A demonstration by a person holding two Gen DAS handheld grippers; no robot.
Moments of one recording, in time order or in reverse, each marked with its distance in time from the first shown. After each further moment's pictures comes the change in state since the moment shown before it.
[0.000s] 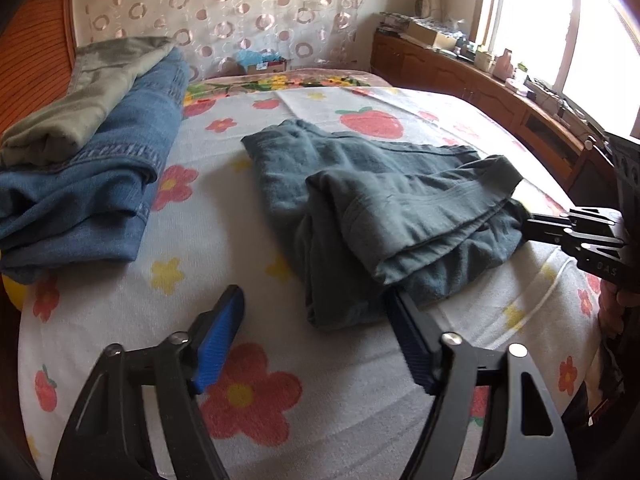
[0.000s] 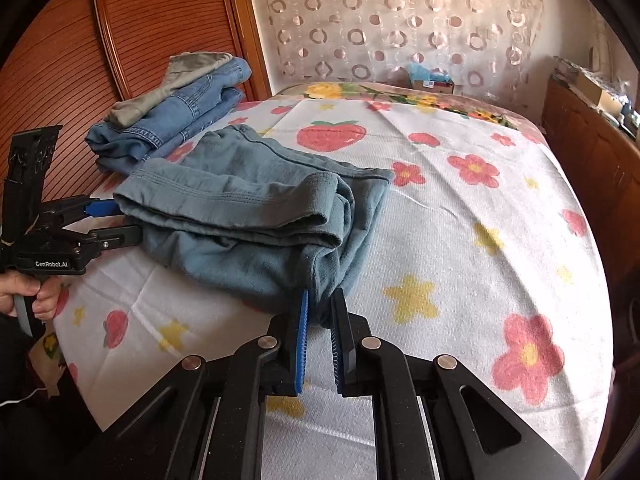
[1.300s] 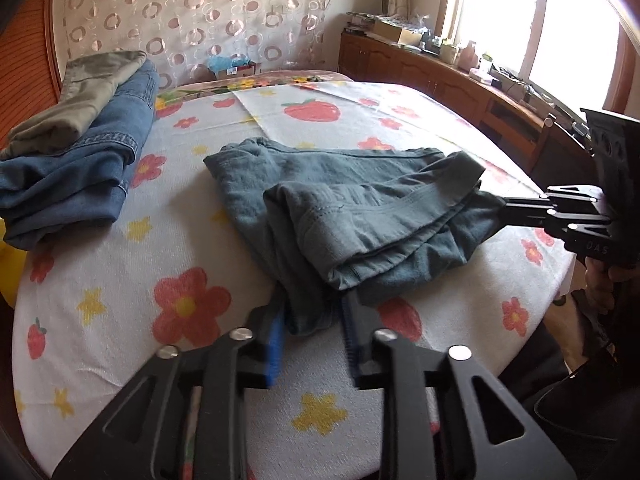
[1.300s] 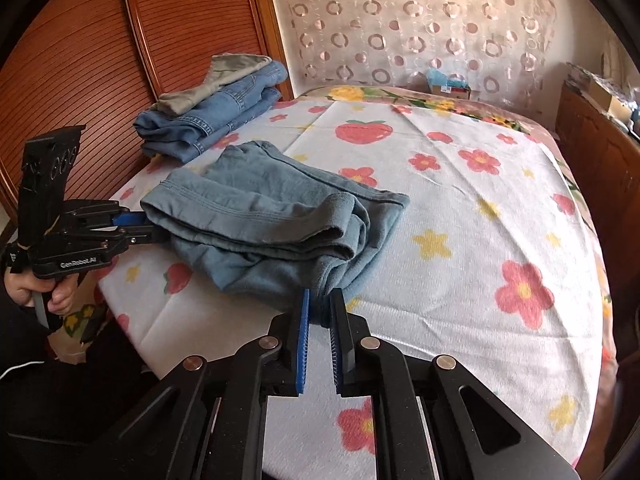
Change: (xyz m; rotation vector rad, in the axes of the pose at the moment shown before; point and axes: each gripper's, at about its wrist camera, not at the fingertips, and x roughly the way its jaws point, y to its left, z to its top) left arm -0.041 -0.034 -0.034 0.057 -0.007 -0.071; right arm -0.058 0.018 -0.031 -0.027 -0.012 0.046
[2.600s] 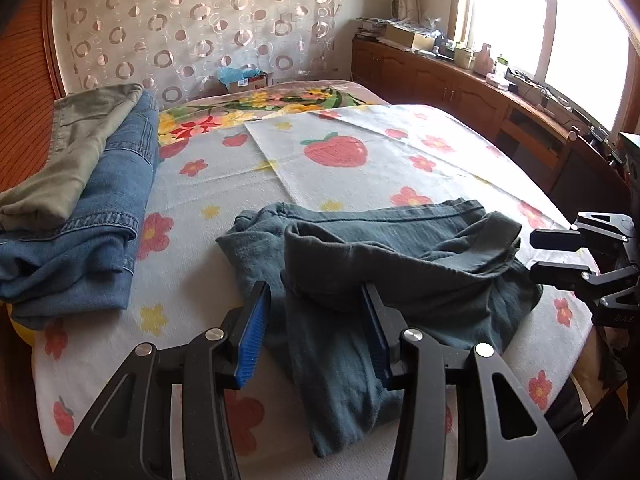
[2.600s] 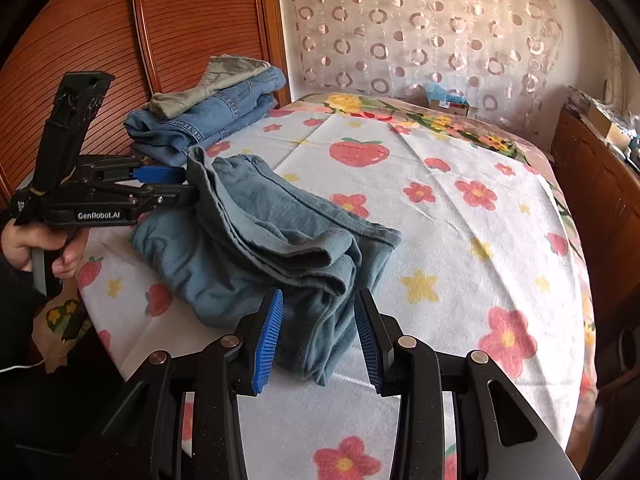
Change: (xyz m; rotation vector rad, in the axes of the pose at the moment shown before) left arm 0.026 0.012 0.059 0.018 -0.015 0.070; right arm 0.010 -0.004 0.018 -0.083 -0.009 -0.037
